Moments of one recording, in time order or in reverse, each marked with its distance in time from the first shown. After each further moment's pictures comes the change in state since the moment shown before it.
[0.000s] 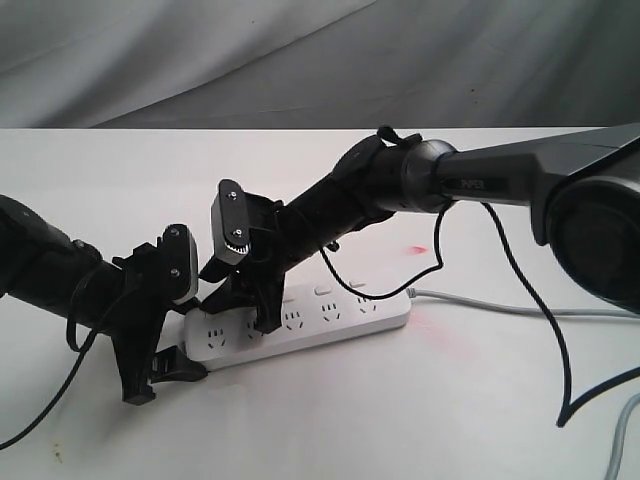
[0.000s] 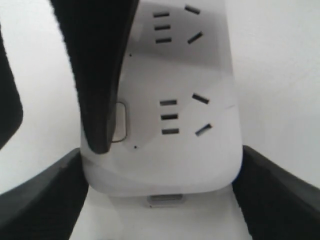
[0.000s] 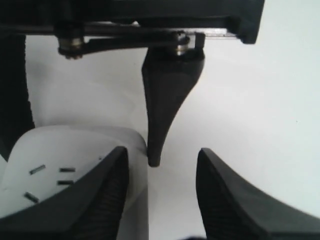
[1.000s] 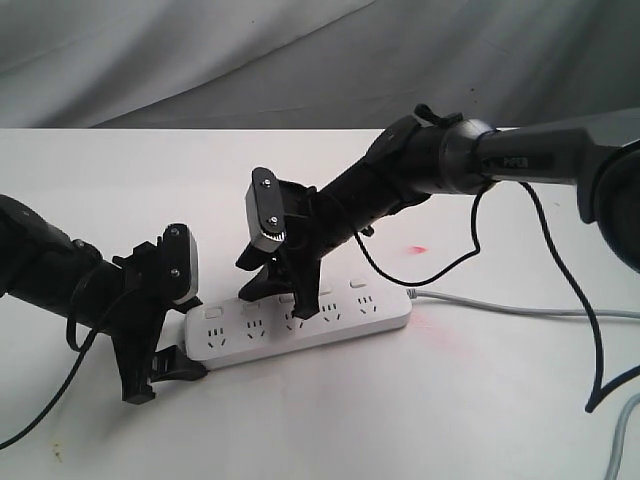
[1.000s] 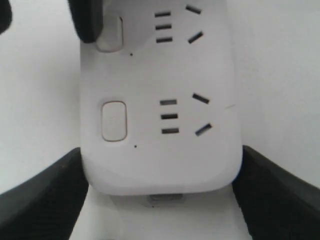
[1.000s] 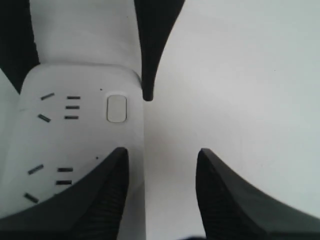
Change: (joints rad) left arm 0.000 0.000 0.000 0.000 -0.004 0.001; right arm -0.063 -0.076 0.064 -0.069 0.011 0.003
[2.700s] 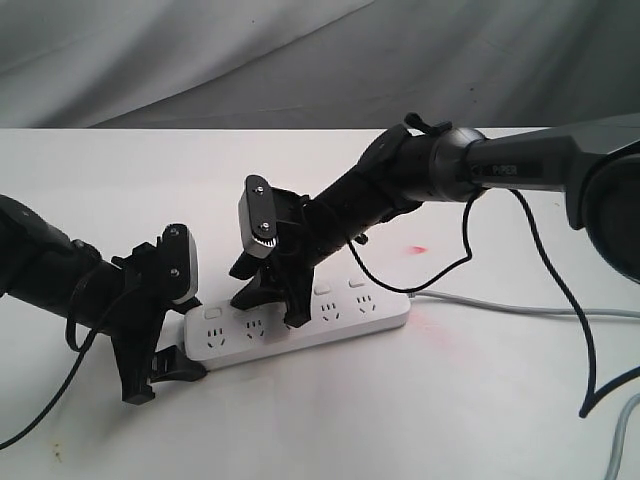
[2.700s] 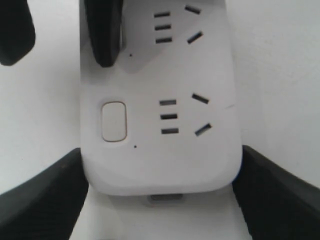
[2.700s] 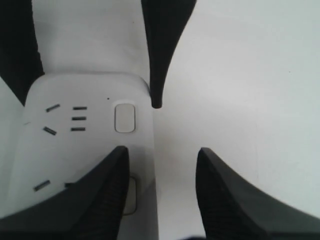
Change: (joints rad) left arm 0.000 0.000 0.000 0.000 0.000 -0.004; right arm 0.018 0.024 0.003 -0.016 -0.009 0.044
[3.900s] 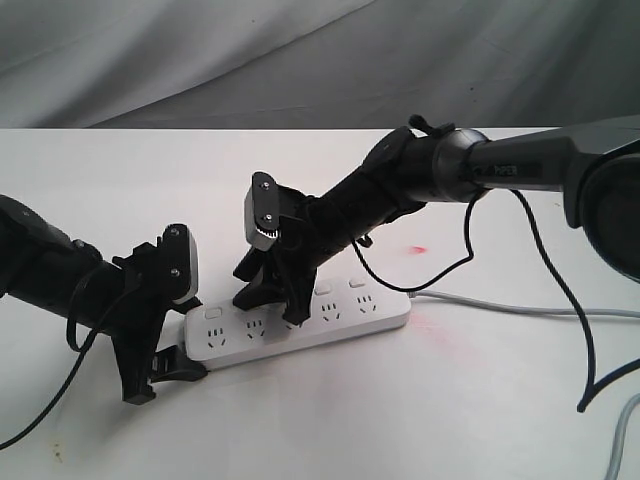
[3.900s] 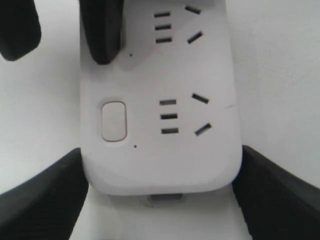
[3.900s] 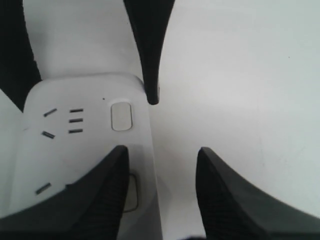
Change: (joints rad) left arm 0.000 0.000 0.000 0.000 0.000 0.000; right arm -0.020 0.019 -0.008 0.016 0.023 0.072
